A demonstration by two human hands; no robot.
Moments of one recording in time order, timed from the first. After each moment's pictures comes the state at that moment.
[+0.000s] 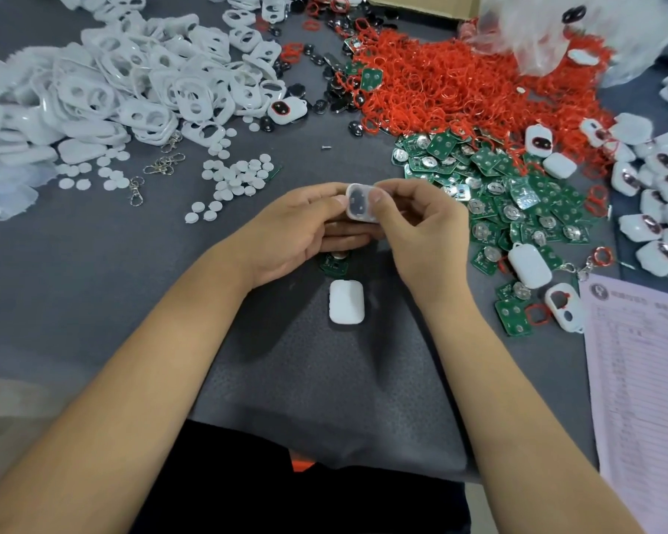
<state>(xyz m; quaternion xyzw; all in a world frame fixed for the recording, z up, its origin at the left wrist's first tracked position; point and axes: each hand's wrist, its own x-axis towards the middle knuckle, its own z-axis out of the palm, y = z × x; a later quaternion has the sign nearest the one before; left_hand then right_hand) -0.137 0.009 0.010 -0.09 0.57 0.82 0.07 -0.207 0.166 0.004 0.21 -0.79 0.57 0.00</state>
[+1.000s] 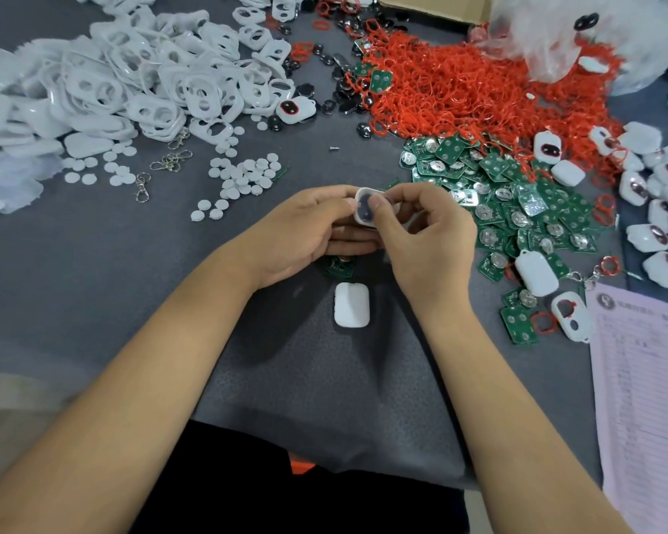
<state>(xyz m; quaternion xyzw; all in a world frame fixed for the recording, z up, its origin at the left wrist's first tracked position) -0.139 0.008 0.009 -0.09 0.57 0.82 0.06 -0.200 0.161 0.004 0.23 -0.82 0.52 0.08</state>
